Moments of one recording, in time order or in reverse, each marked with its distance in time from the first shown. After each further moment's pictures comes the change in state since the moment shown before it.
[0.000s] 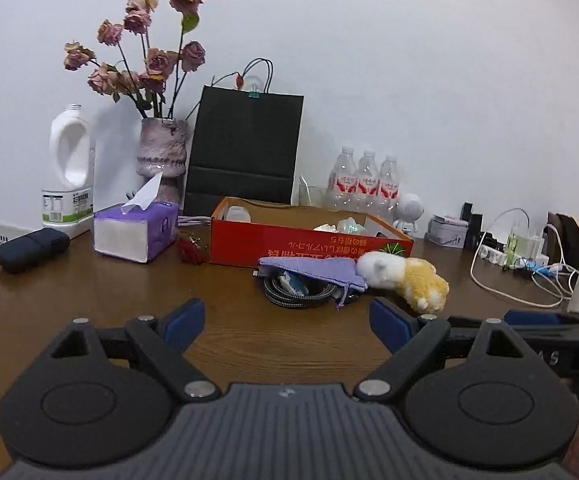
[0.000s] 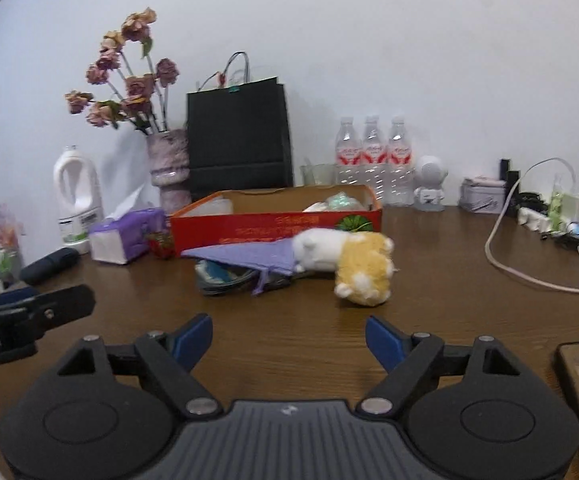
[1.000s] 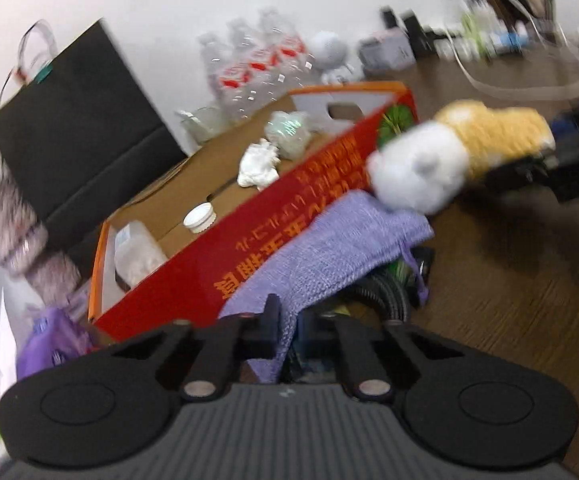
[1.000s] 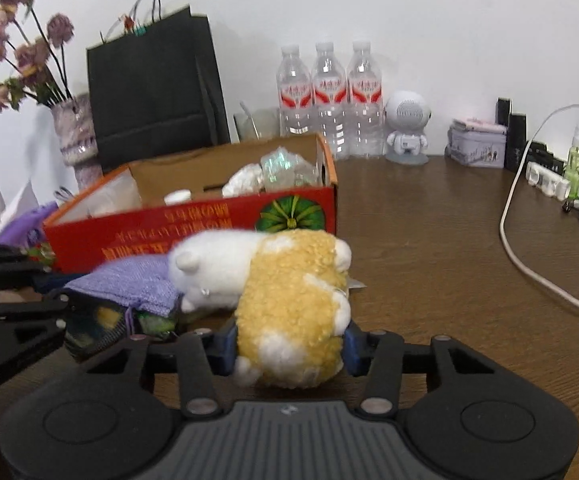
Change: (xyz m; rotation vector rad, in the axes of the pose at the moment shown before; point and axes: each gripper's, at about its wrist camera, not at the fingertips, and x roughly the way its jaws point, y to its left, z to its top) left arm 0.223 -0.029 0.033 0.635 0.312 -0.160; right arm 0.154 -0.065 0.055 0.082 0.171 -0.068
